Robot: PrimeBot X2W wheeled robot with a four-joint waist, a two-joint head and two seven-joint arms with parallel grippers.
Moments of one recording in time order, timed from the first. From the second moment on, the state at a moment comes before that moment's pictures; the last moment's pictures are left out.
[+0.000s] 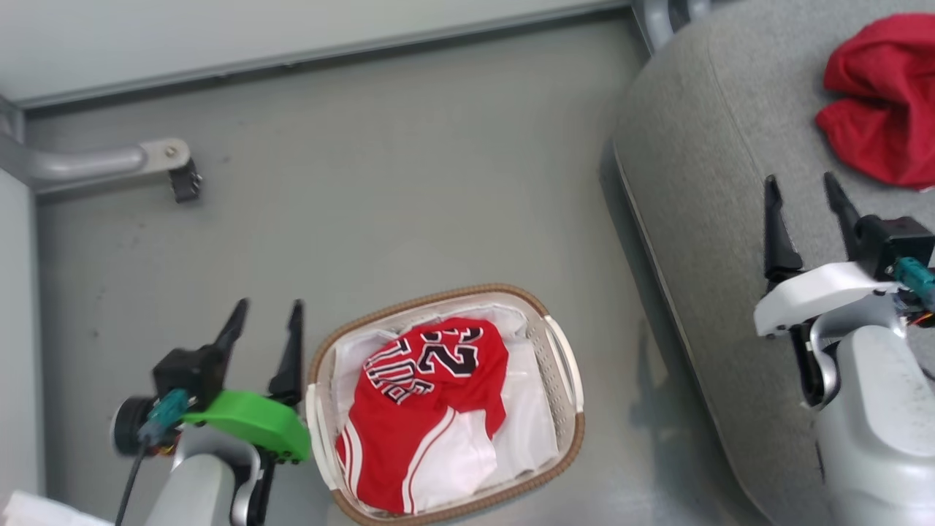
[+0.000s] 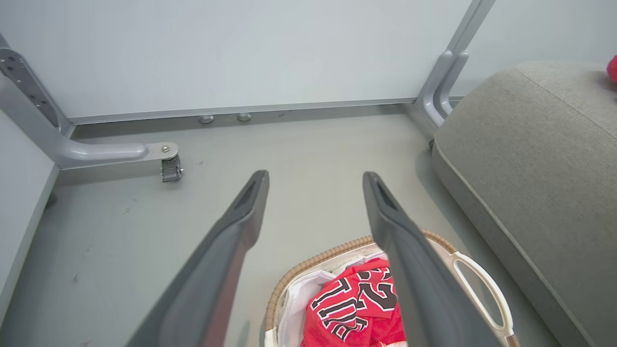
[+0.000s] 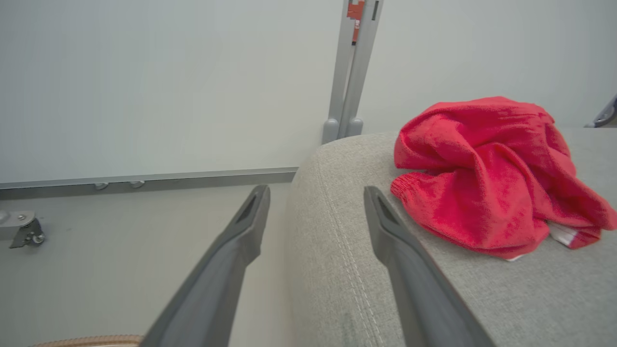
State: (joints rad) left arm -0.28 0.16 -0.23 0.49 -0.35 -0.12 -0.26; right arm -0.49 -0.11 -0.16 0.50 0.06 0.13 -0.26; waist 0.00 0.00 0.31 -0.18
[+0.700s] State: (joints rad) left arm -0.06 0.05 0.04 0.43 -0.20 -0.12 -0.26; right arm -0.22 -0.06 -0.01 0.43 0.08 0.13 -0.26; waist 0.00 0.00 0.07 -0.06
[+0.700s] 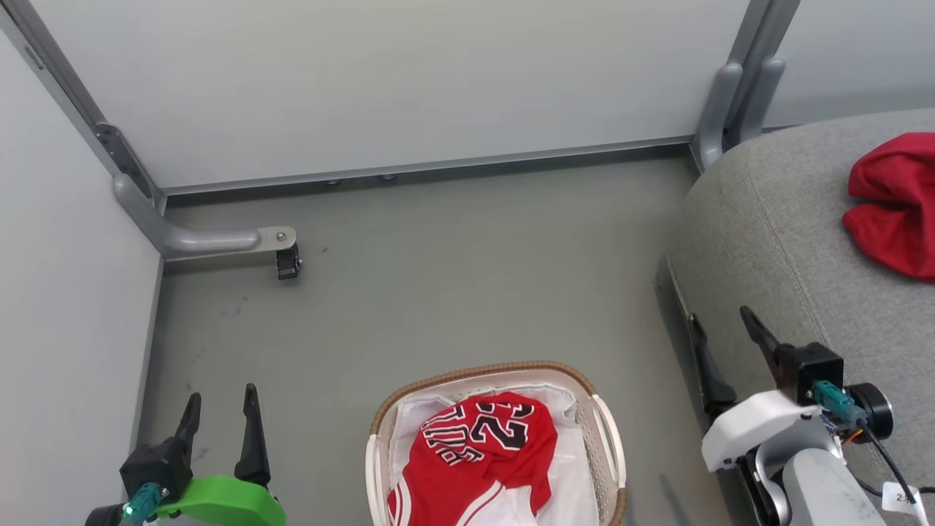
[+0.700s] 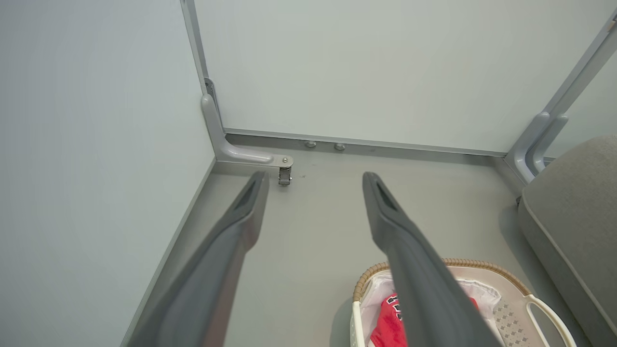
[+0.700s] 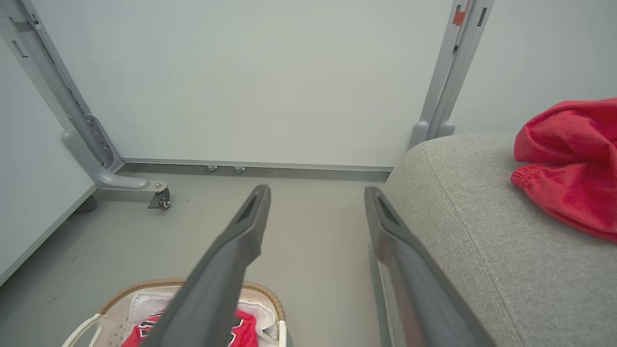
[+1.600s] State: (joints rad) left arm -0.21 0.05 -0.26 0.60 -0.32 -0.13 -0.26; right arm -0.32 -0.05 0.03 0.33 0.10 0.13 -0.26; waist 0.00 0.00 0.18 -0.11
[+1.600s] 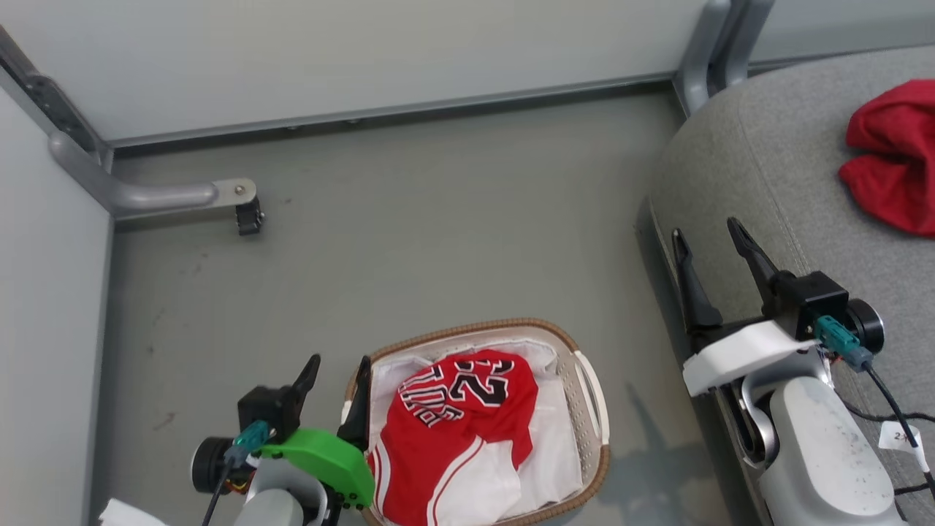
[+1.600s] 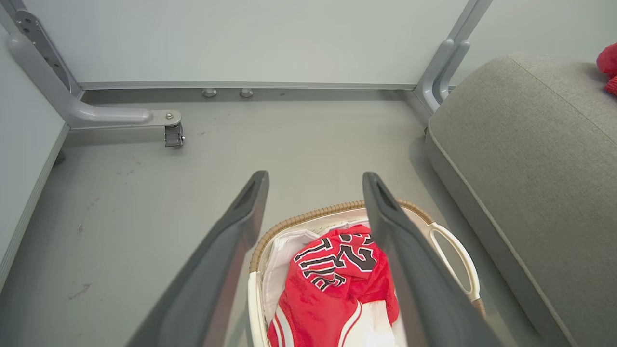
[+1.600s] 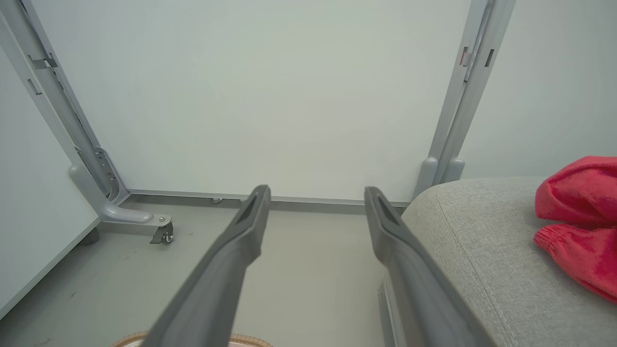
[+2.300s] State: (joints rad) left arm -0.72 0.12 -0.70 1.15 -0.12 -0.13 -0.24; right arm -0.49 -0.05 0.13 0.25 0.20 0.13 -0.26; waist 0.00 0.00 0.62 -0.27
